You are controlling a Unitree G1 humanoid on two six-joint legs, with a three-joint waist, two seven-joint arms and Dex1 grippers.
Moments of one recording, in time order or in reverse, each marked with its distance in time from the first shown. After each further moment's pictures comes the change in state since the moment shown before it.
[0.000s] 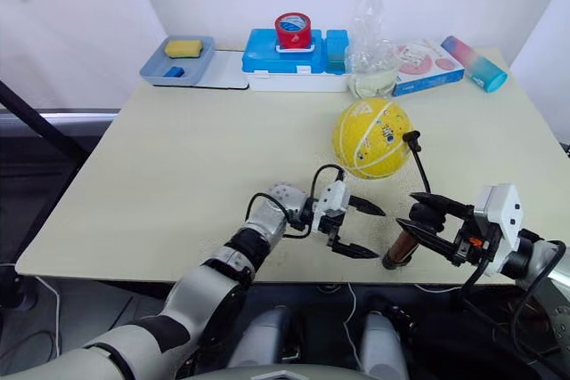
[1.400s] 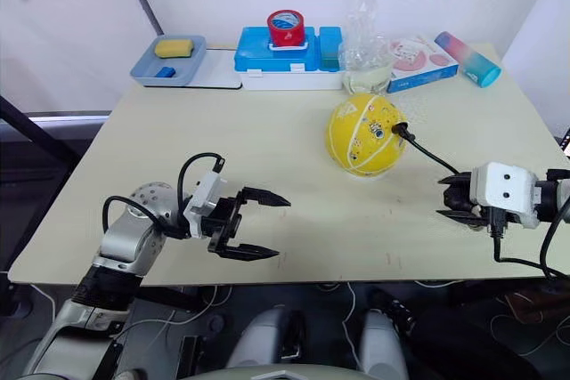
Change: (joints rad) left arm 0.379 0.599 0.112 -0.857 -0.418 0.433 -0.031; right arm -0.325 -0.341 0.150 0.381 -0.441 -0.308 0.317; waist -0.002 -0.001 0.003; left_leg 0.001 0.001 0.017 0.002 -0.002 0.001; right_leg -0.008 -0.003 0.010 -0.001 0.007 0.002
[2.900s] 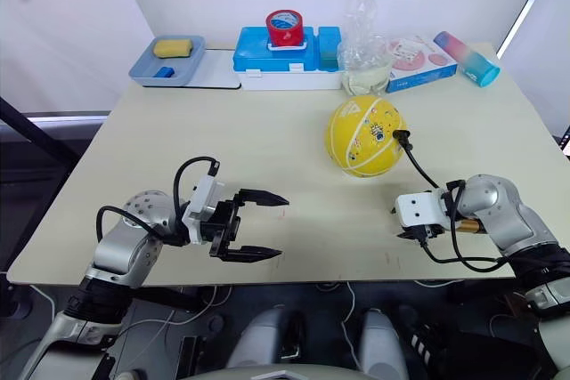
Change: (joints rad) left arm 0.067 0.016 0.007 -0.073 -0.019 -0.004 0.096; right arm -0.390 0.264 0.536 0.449 -0.412 -0.248 0.024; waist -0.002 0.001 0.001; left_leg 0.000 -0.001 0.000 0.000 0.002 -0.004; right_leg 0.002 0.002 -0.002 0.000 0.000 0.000
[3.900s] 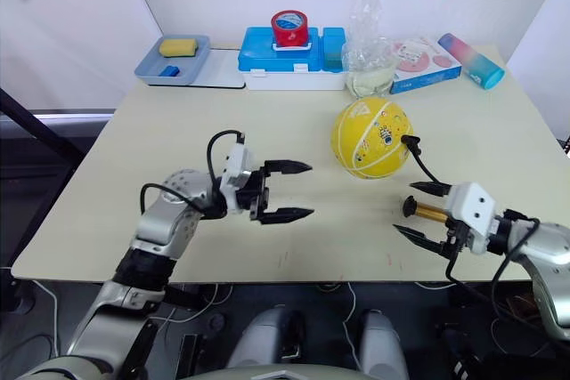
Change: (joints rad) left arm -0.235 -0.209 -0.038 0.190 0.084 0.008 0.191; right arm 0.590 0.108 -0.565 -0.587 0.542 0.316 -0.273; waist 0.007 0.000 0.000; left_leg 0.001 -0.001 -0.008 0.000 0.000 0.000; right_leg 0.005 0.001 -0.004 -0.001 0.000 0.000
